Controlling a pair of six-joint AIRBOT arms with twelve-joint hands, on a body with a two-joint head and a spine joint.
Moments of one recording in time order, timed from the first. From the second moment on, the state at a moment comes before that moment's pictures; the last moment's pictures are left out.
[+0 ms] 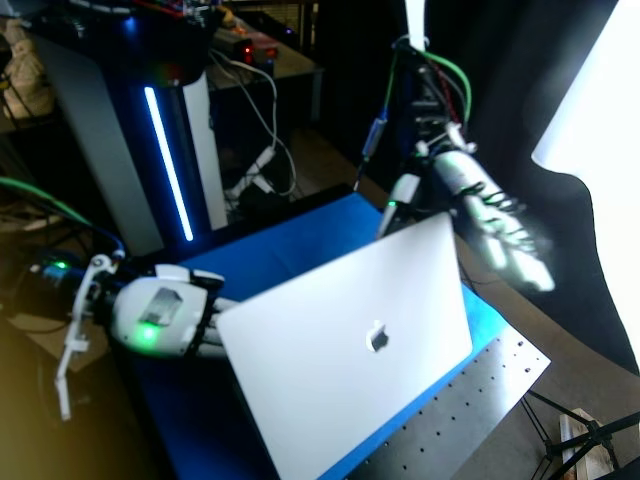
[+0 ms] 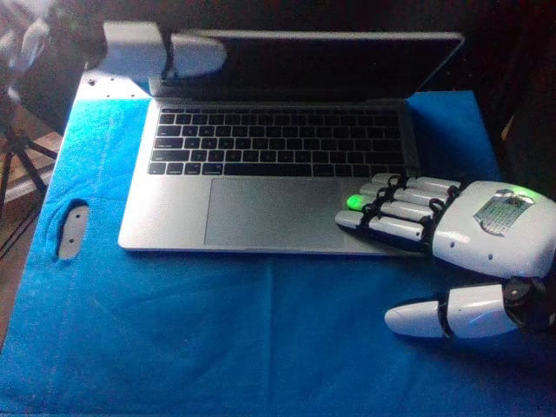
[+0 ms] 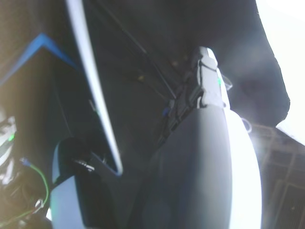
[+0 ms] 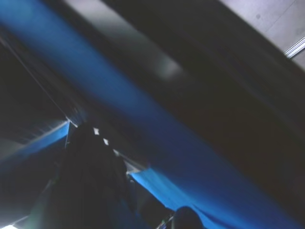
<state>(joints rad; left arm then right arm) 0.51 -1.11 1.39 -0.06 -0.71 0.88 -0.97 -1.10 1.18 -0.25 0.67 -0.79</state>
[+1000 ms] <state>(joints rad) 0.14 -1.34 1.79 -0.08 -0.16 1.14 -0.90 -1.09 1.20 -0.38 0.63 -0.73</state>
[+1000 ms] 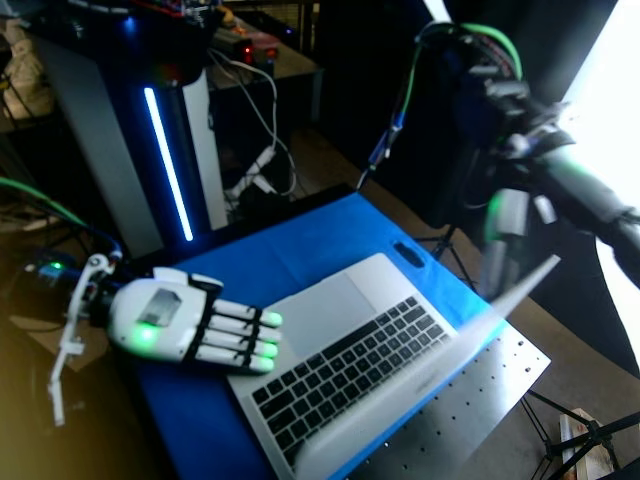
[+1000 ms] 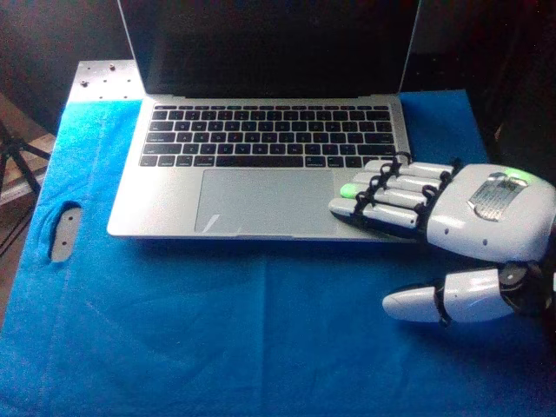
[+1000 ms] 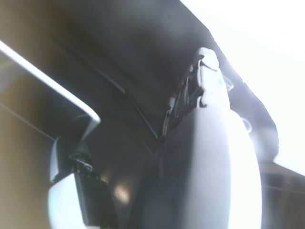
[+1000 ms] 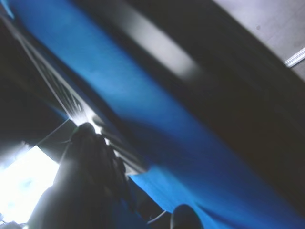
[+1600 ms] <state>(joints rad) 0.14 -1.41 1.94 -0.18 -0.05 1.15 -0.88 -1.09 1.20 -0.40 0.63 -0.72</state>
